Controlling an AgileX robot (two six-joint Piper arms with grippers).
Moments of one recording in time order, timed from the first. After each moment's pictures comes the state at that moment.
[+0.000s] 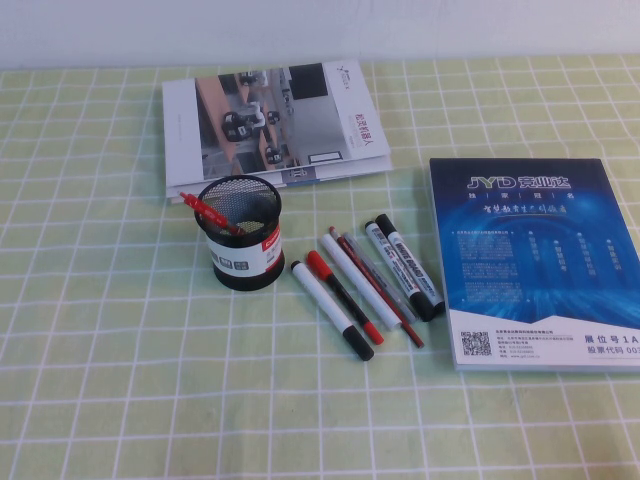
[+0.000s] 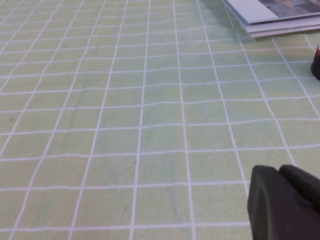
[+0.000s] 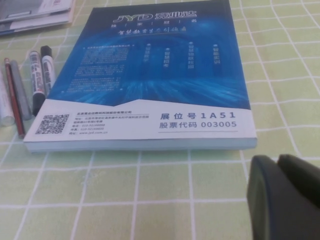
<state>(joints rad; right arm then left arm) 0.08 -0.01 0.03 0.12 0.38 0.03 0.00 -0.02 0.03 -0.06 0.39 0.16</state>
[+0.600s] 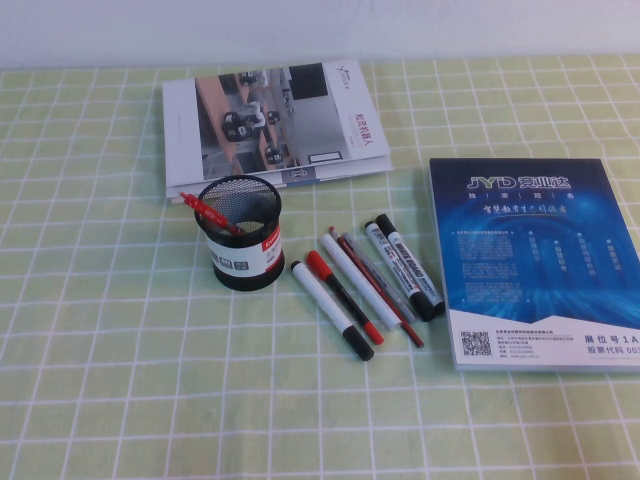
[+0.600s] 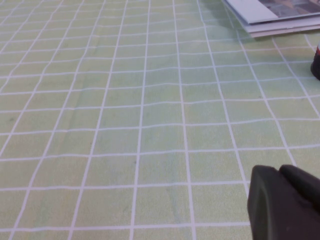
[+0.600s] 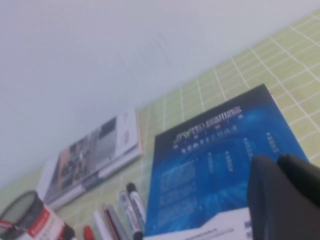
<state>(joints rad) 0.08 -0.01 0.03 0.56 0.11 0.03 0.00 -0.02 0.03 -0.06 0.39 0.16</state>
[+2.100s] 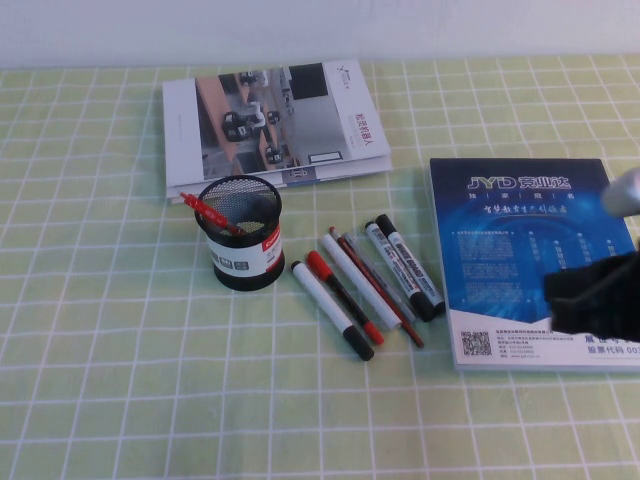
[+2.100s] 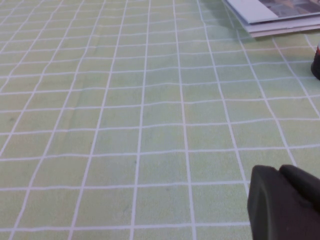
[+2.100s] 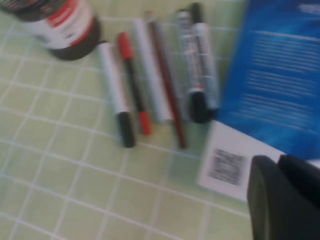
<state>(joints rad) 0.40 1.06 -0.70 0.35 0.44 -0.10 0.00 -0.02 0.03 -0.06 0.39 0.16</state>
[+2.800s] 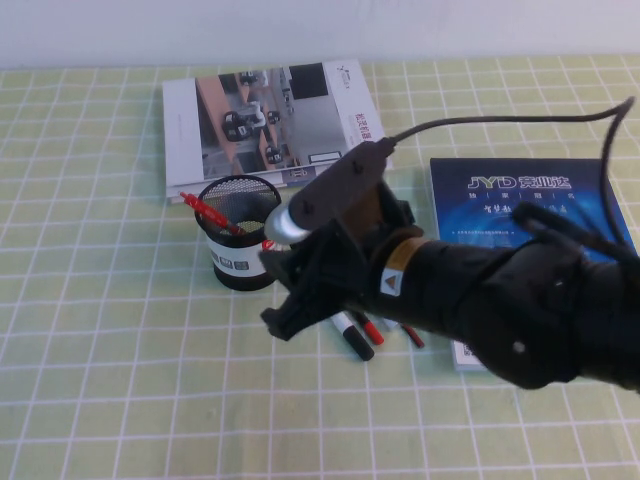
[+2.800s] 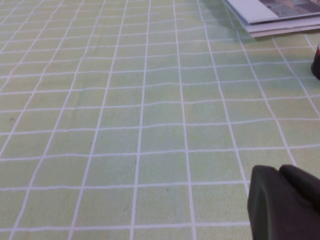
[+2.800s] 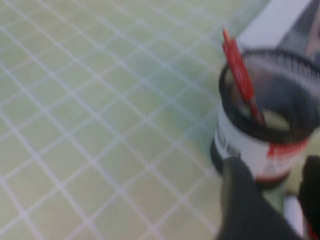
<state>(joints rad) 0.88 1.61 -1.04 0.13 -0.06 -0.10 0.00 -0.02 0.03 -0.06 0.39 0.16</state>
